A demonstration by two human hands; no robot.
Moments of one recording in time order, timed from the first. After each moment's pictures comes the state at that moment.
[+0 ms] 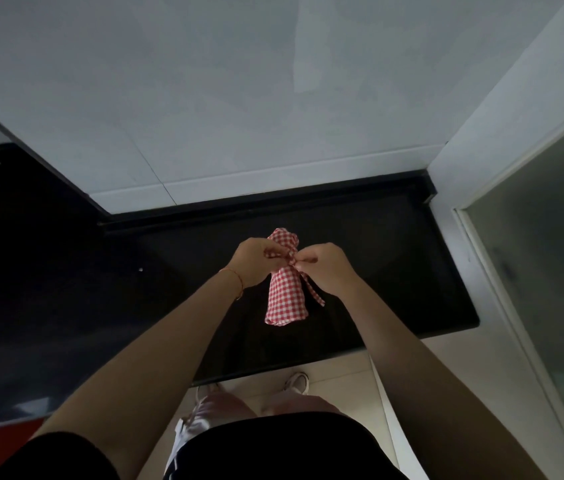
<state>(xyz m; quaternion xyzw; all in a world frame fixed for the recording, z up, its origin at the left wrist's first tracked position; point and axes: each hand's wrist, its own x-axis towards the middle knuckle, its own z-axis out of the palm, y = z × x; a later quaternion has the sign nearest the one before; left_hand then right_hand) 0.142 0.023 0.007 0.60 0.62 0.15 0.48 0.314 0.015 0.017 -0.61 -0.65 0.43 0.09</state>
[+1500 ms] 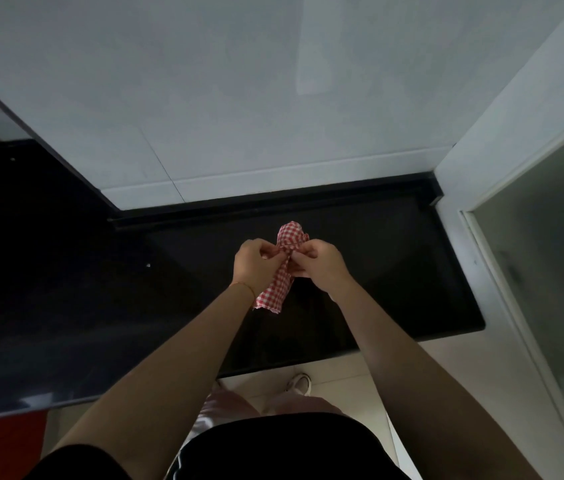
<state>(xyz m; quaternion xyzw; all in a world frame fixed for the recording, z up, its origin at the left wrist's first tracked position) 0.147 0.003 -0.008 0.51 0.72 0.25 0.39 0.296 0.013 0.003 -0.63 -0.45 0.58 0.25</state>
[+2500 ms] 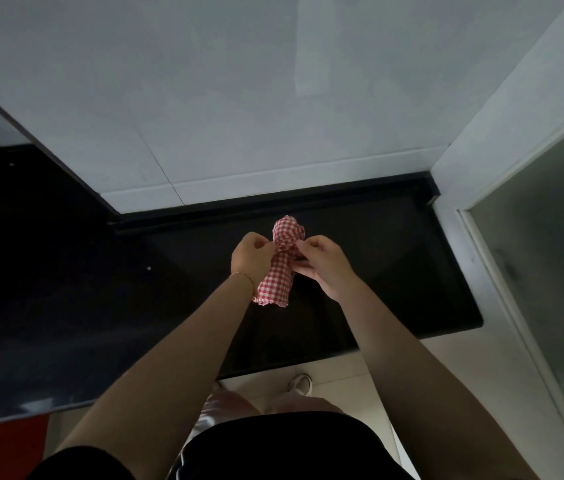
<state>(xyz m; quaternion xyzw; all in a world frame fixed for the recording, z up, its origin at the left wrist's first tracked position) 0.145 0.017 -0.004 0.37 0.74 0.29 0.49 0.296 0.013 0.012 -0.58 -0.27 0.69 0.34</state>
